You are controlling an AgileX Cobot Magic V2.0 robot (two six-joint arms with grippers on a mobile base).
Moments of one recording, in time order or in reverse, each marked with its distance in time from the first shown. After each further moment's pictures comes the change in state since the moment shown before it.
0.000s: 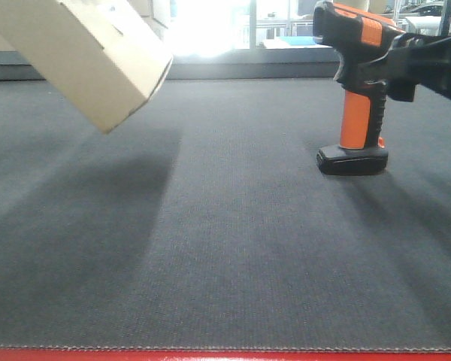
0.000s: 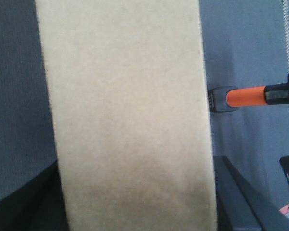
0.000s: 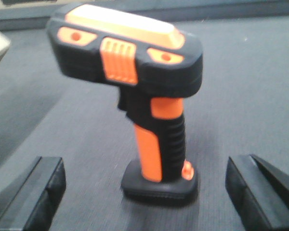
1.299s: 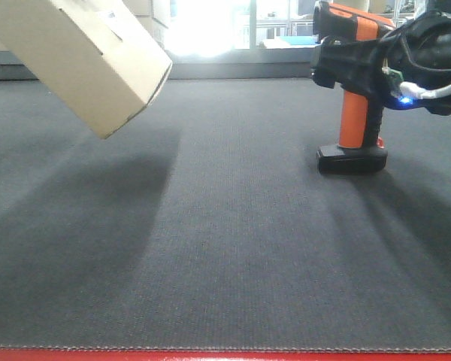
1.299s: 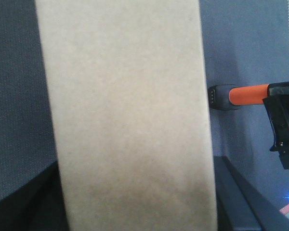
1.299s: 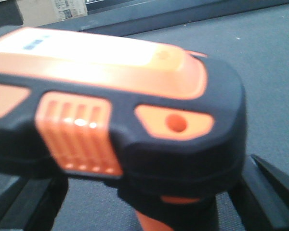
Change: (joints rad) left arm 0.000 0.000 0.004 0.002 0.000 0.001; right arm 0.048 0.325 -0.299 0.210 -0.054 0.000
